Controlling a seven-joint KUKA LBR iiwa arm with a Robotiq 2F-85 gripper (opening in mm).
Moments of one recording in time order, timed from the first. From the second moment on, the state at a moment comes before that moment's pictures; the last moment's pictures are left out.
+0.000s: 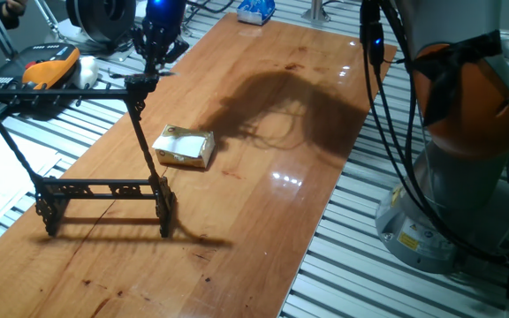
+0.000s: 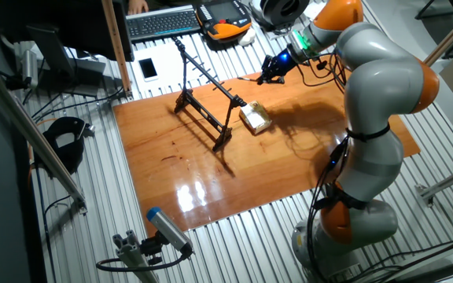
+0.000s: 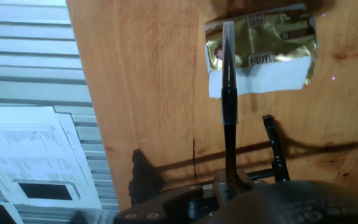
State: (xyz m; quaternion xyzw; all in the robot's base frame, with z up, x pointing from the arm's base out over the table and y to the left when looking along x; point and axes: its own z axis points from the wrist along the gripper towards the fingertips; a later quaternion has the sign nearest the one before) arm 0.614 0.042 0.242 -0.64 -0.69 -0.26 0.22
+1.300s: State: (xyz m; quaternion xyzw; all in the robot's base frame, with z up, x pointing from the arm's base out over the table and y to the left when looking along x) arm 0.614 0.079 0.267 -0.65 -0.70 -0.22 0.18
